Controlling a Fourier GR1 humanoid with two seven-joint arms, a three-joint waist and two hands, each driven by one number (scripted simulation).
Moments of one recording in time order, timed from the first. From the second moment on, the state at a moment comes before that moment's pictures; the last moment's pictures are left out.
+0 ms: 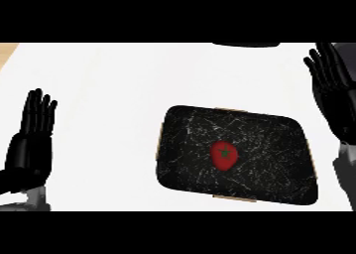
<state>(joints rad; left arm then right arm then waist) -0.01 0.26 -0.03 -1.67 0.19 0.28 -0.16 -0.31 -0.41 0.02 -1.59 -0.23 -0.04 -0.04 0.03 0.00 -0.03</state>
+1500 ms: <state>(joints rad) -0.09 0.27 -0.24 -1.39 0.17 0.00 0.12 -0.26 -0.38 0.33 -2.05 0.03 -0.01 0.49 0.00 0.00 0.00</state>
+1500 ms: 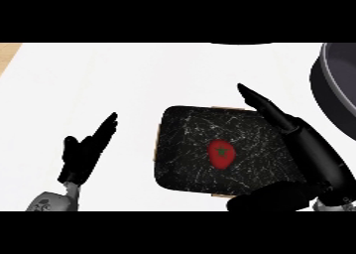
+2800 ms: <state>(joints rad) -0.09 0.22 -0.15 -1.39 0.11 -0.08 0.12 -0.22 -0.34 0.27 -1.57 0.11 0.32 0.23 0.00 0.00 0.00</state>
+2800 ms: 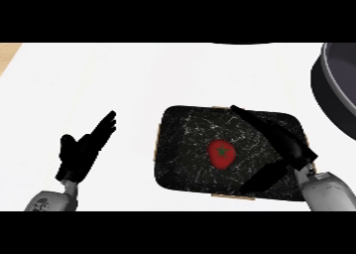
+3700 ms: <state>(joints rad) -0.08 0.18 -0.11 -1.38 0.07 -0.12 0.10 -0.22 -0.15 0.17 -1.33 -0.01 0.41 0.07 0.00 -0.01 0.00</state>
